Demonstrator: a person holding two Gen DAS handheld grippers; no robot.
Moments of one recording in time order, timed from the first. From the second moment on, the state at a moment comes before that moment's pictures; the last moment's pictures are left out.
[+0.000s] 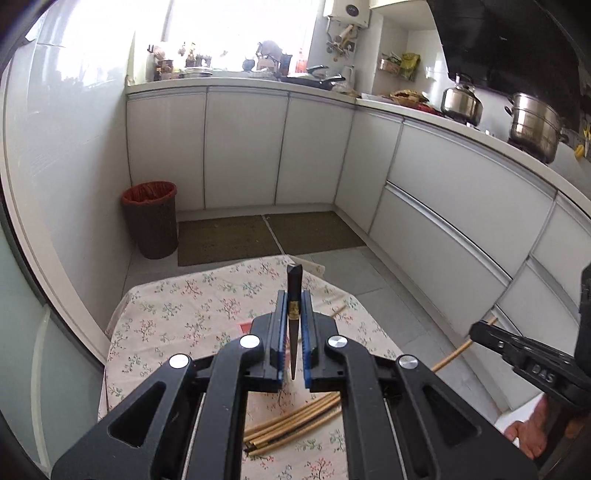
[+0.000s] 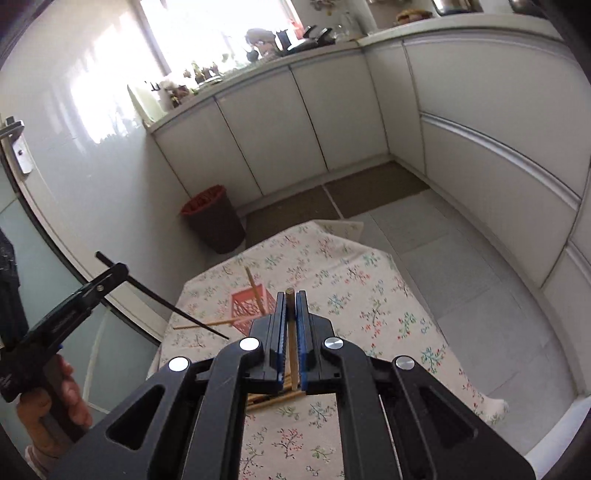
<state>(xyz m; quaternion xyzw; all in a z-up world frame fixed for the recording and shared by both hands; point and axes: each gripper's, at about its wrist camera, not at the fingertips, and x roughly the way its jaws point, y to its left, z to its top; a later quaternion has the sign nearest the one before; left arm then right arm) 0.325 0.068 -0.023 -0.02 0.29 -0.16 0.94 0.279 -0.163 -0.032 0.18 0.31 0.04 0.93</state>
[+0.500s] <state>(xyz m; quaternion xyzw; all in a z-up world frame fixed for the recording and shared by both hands) 0.398 0.082 -0.083 -0.08 0.32 -0.10 0.94 0.329 -0.128 0.005 0.18 0.25 0.07 0.95</state>
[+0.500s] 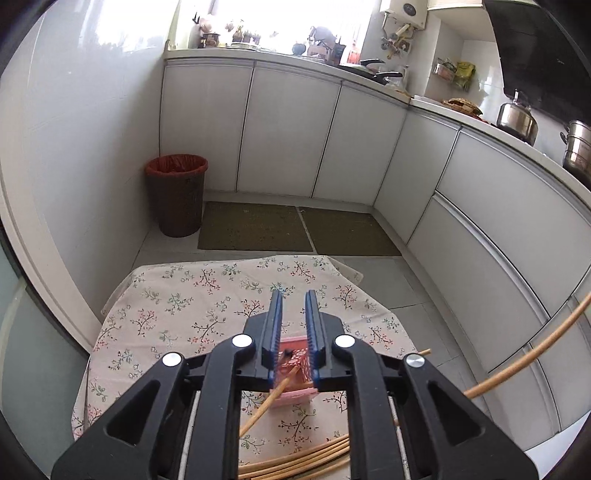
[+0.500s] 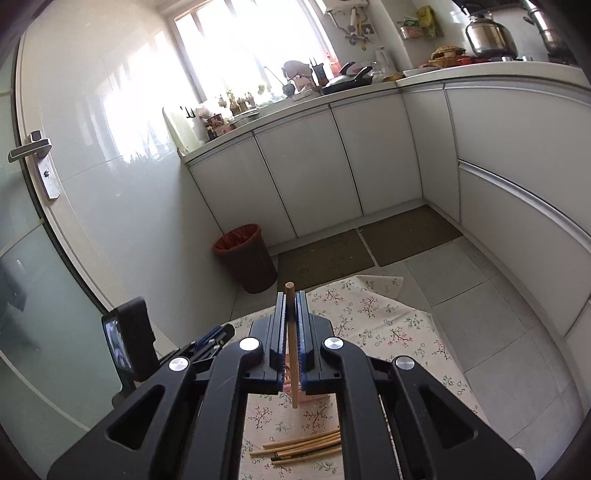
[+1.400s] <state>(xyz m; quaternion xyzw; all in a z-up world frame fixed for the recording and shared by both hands) 0.358 0.125 -0.045 -0.09 0.26 -0.01 0.96 0.377 -0.091 -0.048 0.12 0.24 0.06 0.96</state>
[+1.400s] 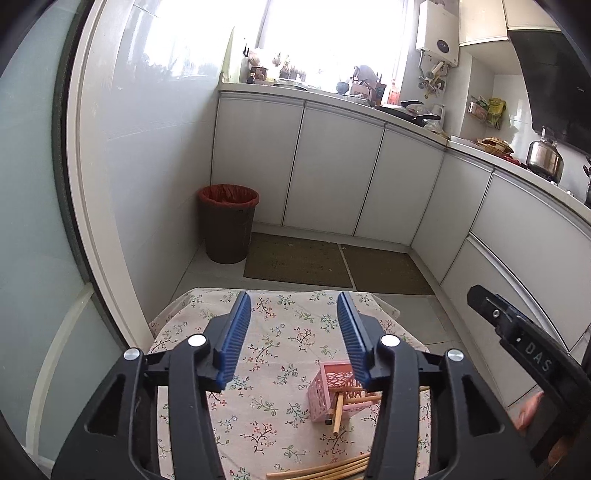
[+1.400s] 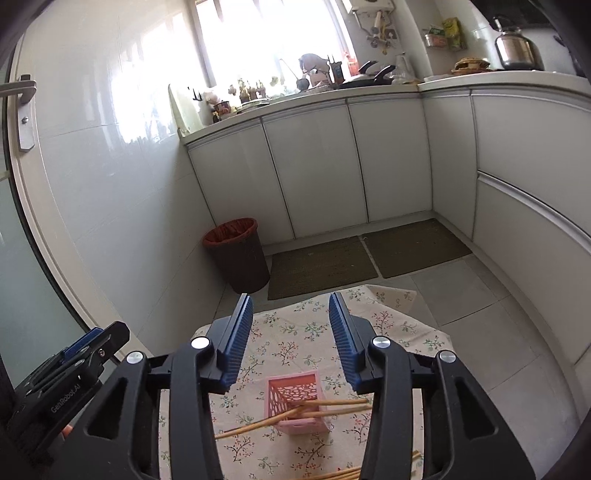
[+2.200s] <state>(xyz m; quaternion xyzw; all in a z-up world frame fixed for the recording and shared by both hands) 0.267 -0.045 -0.157 0.20 0.46 -0.27 0.82 0.214 -0.277 -0.203 0.33 0.43 -0.16 0.83</state>
